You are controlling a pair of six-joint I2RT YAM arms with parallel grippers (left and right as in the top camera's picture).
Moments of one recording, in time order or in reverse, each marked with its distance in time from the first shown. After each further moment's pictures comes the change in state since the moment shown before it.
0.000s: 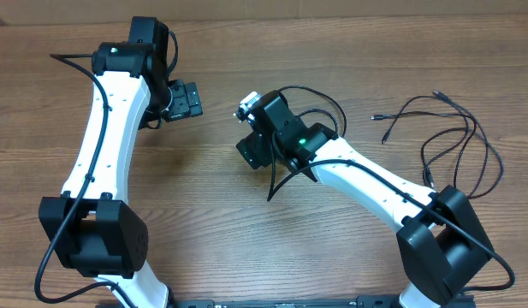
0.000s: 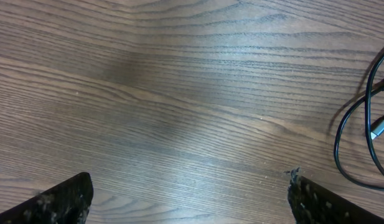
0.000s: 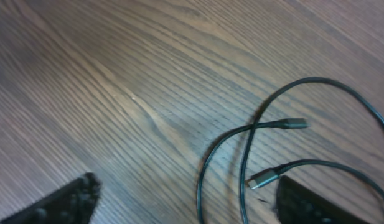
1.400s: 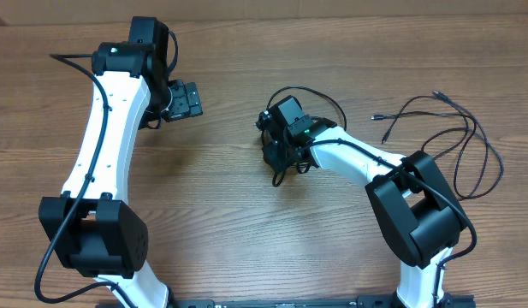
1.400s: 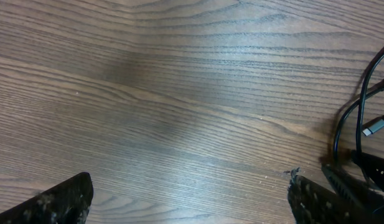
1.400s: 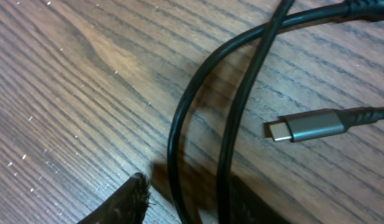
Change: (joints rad) left arm 0.000 0.000 0.000 0.000 0.000 0.000; right arm -0.114 0.195 -0.035 -0.018 -0.201 0.040
